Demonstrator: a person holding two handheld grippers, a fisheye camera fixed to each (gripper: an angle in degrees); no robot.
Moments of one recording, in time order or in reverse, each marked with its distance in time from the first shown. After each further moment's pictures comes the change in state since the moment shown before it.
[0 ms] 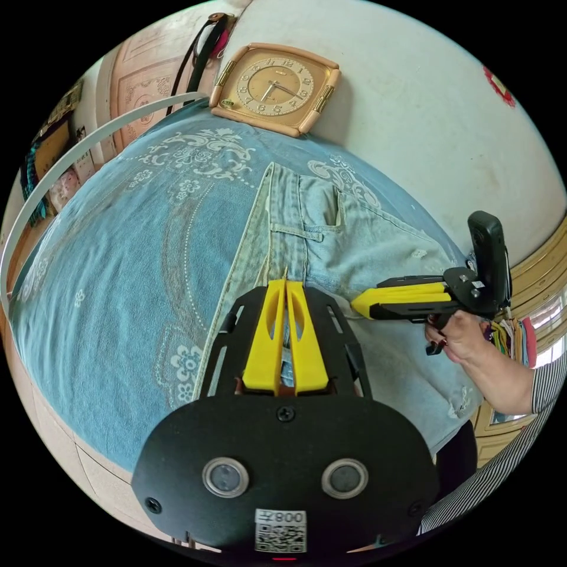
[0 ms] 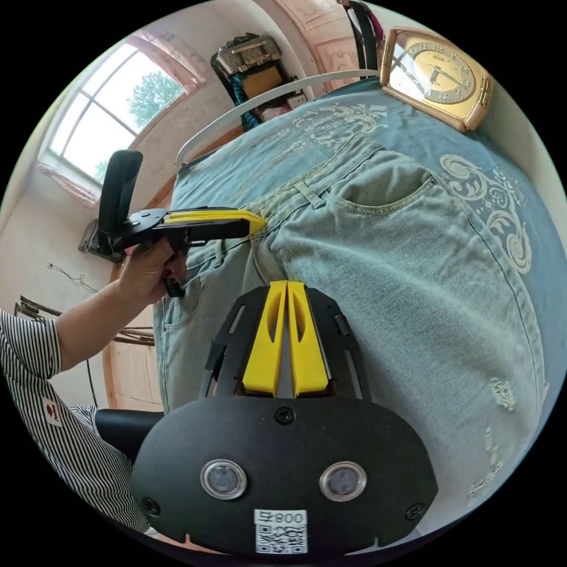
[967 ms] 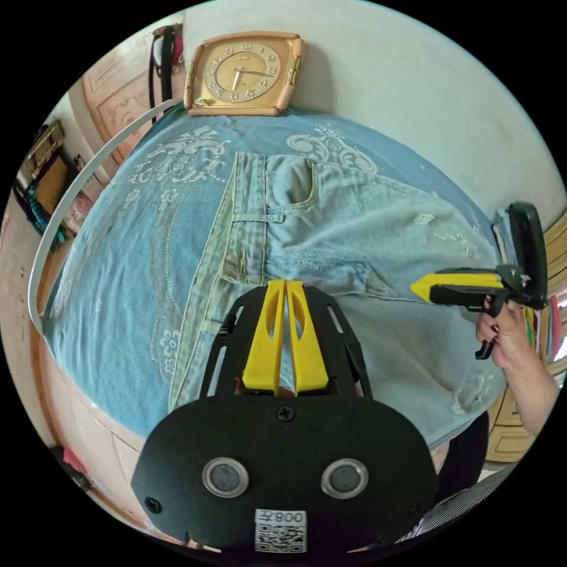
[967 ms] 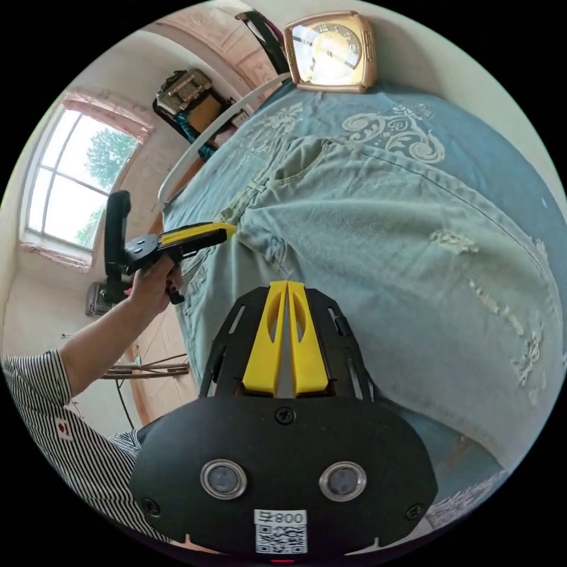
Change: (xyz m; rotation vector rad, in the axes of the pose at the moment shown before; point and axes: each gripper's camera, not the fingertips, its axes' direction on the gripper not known) left arm 0.097 -0.017 -0.056 -0.079 -0.132 0.067; right arm 0.053 0.180 0.057 -0.440 -0.397 0.311
